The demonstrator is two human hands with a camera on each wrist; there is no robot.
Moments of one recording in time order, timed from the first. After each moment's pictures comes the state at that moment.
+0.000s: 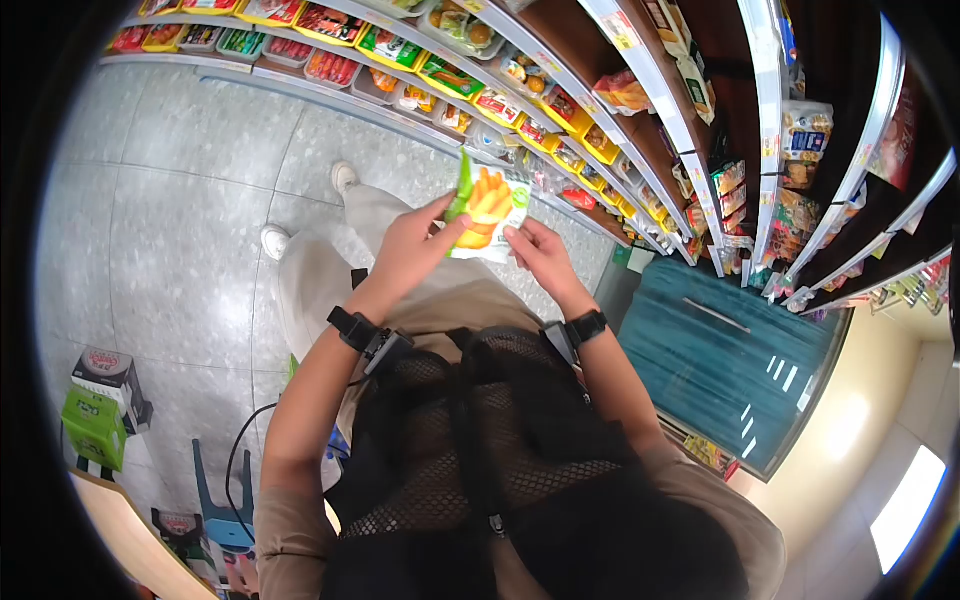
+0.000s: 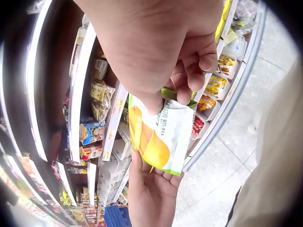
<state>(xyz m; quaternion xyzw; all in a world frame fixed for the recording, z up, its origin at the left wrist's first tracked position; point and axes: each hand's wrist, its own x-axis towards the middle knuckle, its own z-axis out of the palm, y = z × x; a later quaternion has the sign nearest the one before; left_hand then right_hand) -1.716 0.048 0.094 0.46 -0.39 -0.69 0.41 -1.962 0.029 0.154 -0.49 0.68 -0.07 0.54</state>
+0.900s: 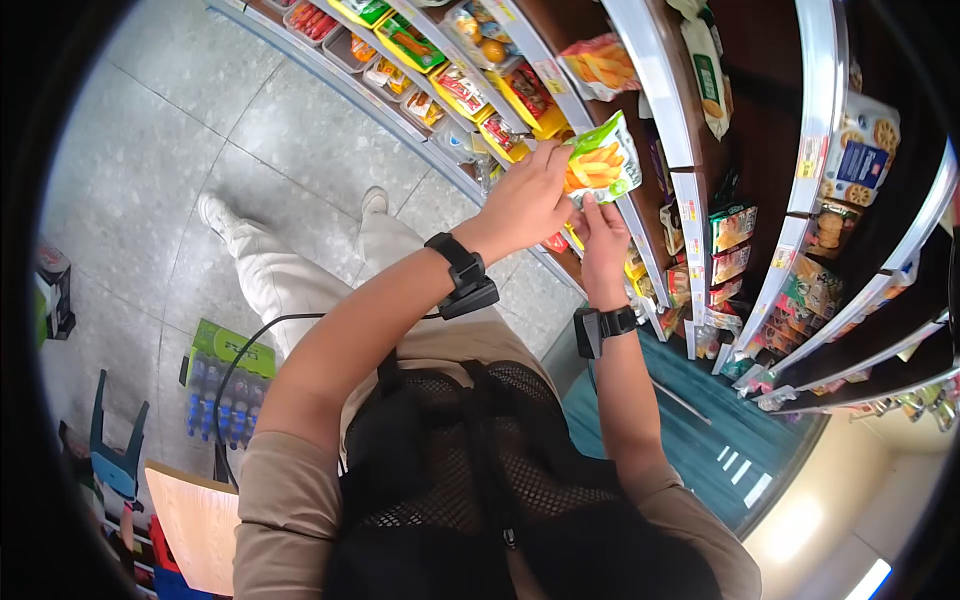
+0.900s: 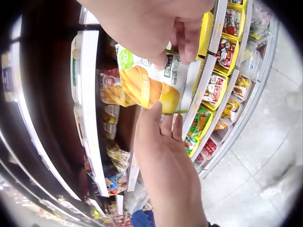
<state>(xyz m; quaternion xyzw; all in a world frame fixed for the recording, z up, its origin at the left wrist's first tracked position) -2.055 -0.070 0.094 0.52 -0.52 -0.39 0.55 -2.232 -0.093 0.140 -0.44 0.70 -0.31 0.47</state>
